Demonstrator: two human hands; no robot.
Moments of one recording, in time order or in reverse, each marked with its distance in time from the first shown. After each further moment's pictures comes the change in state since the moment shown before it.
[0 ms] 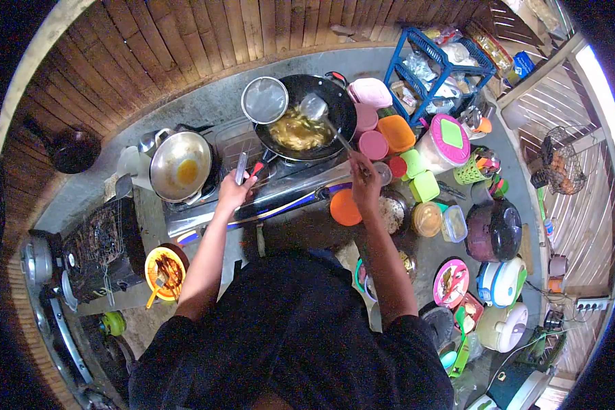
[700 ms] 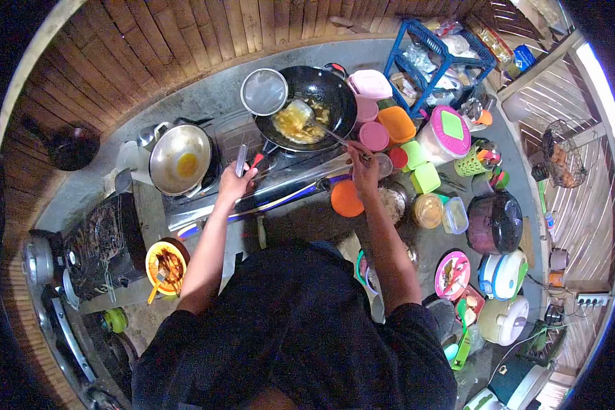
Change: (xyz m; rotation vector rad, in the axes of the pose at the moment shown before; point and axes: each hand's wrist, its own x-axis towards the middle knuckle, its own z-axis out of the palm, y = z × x) left_hand -0.002 -0.001 0.001 -0.033 0.006 -0.011; right_hand 0.008 -0.008 0.007 0.081 0.003 0.115
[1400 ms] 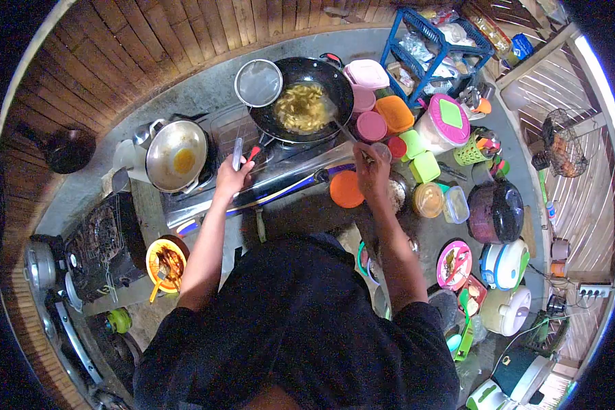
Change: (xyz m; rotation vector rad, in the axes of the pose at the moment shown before) left_hand -0.001 0.002 0.000 0.034 0.000 0.026; right_hand -0.028 -0.012 -0.025 -0.674 0.085 -0.462
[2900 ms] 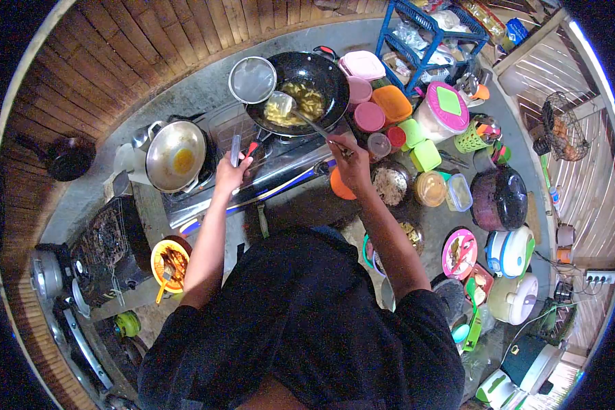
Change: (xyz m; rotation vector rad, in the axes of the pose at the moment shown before) left_hand 0.000 0.002 0.001 0.007 0.009 -0.015; right_hand -0.007 -0.022 0.030 0.431 -0.151 0.156
